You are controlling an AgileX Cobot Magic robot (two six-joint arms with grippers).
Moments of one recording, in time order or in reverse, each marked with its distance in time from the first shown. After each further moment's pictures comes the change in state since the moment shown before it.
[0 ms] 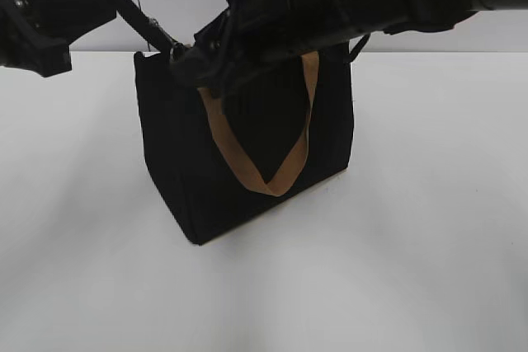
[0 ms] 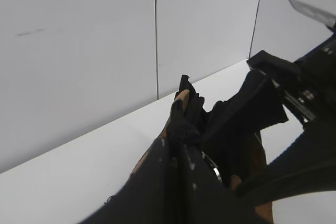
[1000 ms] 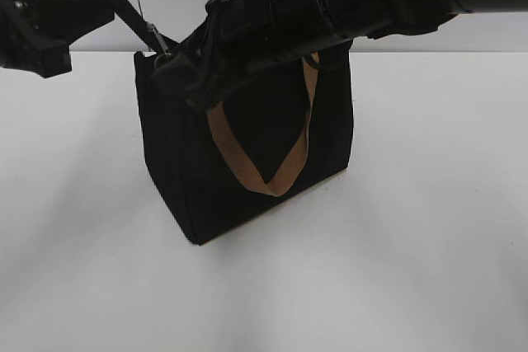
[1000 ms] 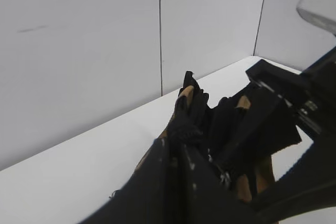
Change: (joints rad) left arm 0.000 0.000 -0.001 0.000 0.016 0.000; right arm 0.037 0.034 -0.034 0.001 0.027 -0.015
